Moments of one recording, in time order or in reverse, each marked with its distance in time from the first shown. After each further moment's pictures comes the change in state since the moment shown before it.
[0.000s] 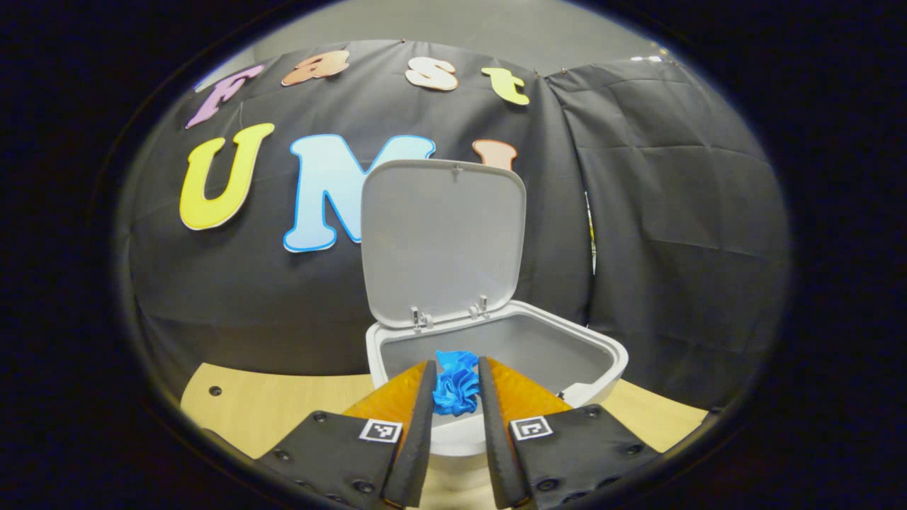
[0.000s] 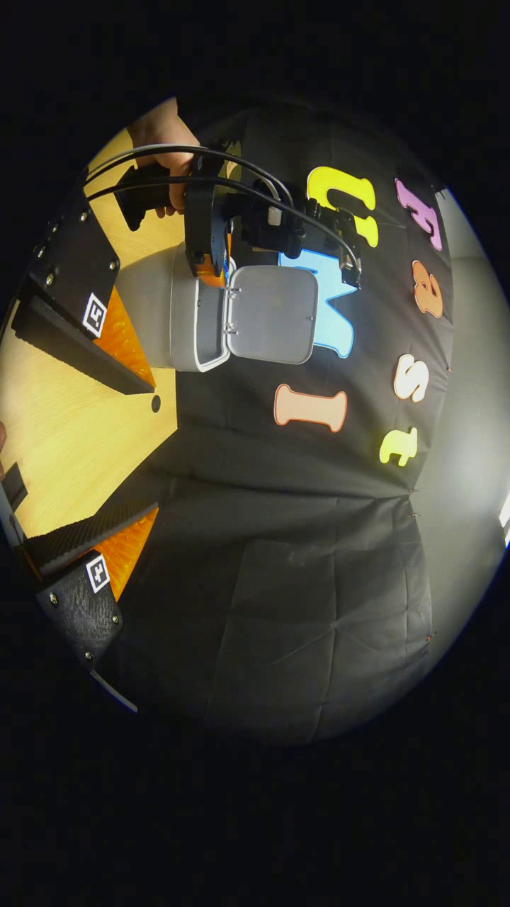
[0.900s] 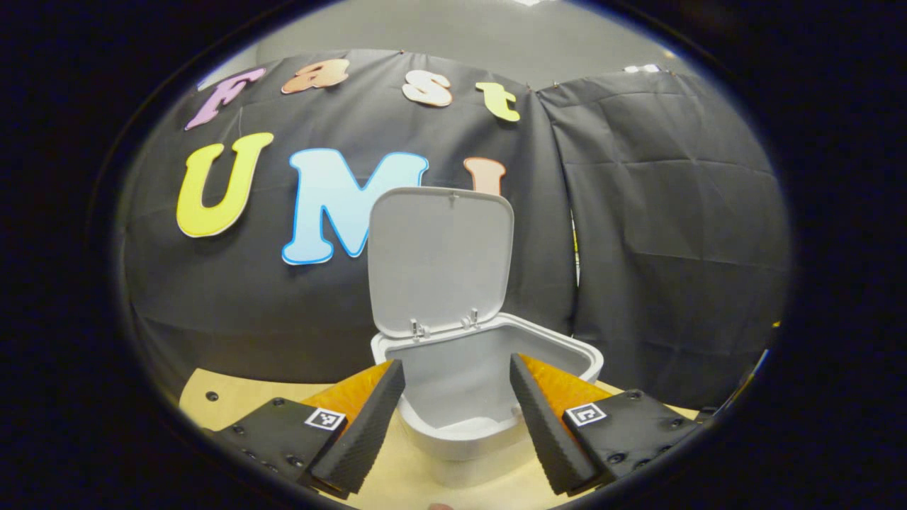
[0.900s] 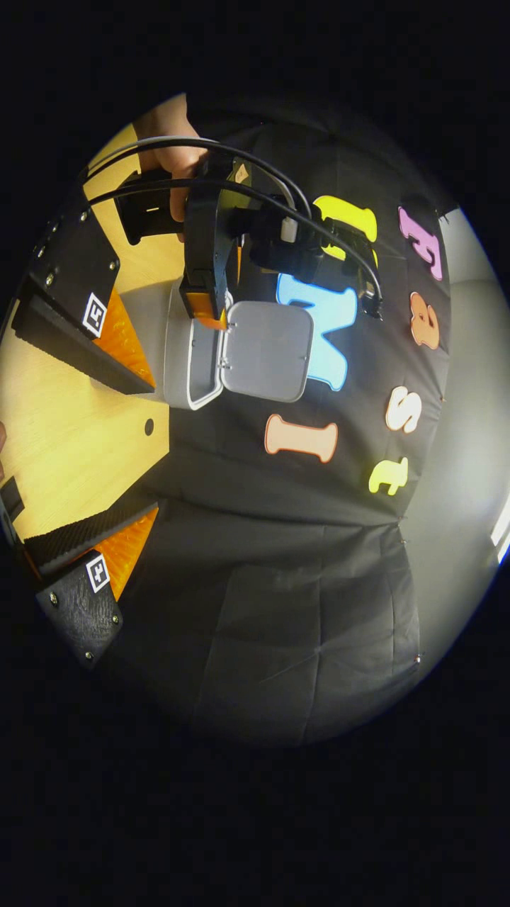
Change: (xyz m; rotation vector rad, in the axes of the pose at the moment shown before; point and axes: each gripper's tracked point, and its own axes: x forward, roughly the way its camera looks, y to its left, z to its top) left arm -0.045 0.009 0.023 0.002 -0.079 -0.046; right arm -0.013 0.053 0.008 -0.055 -0.042 0.122
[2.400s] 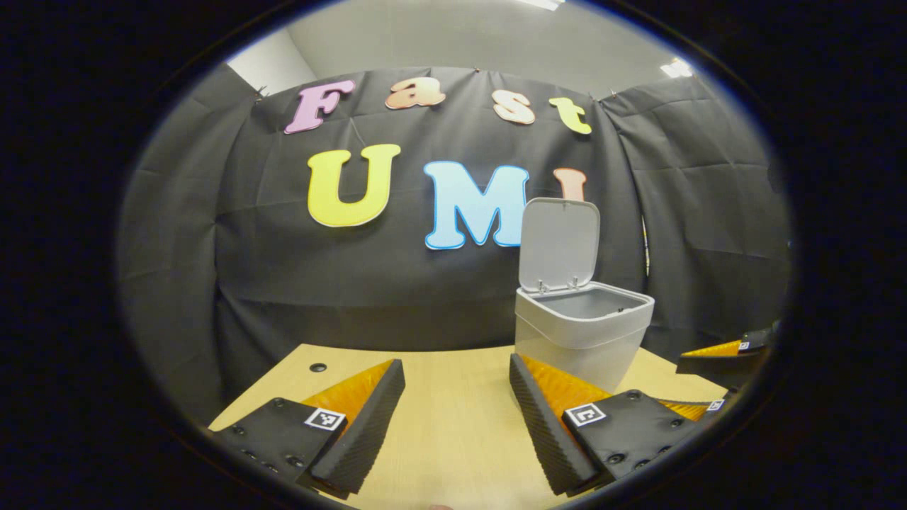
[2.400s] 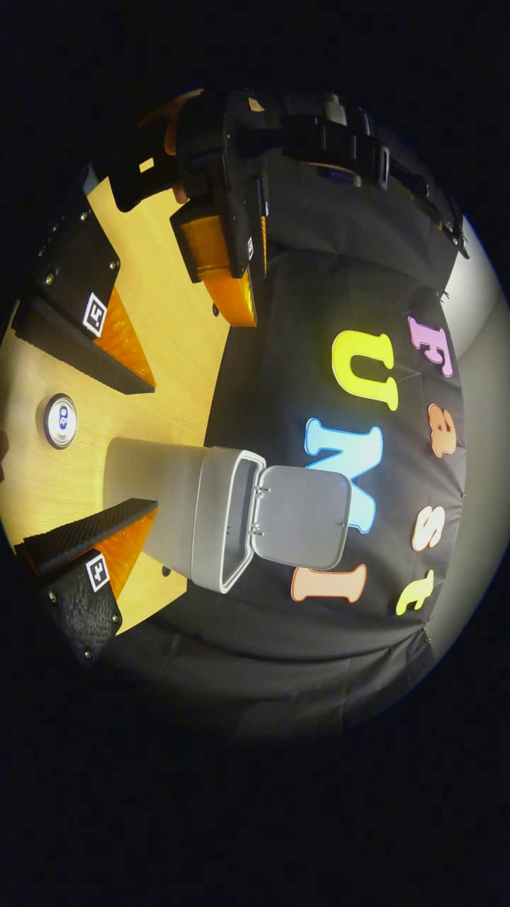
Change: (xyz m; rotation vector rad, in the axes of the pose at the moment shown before) left arm -0.216 0.125 -0.035 -0.029 0.006 0.343; right arm -0.006 0.151 -0.046 -0.037 0.089 0.553
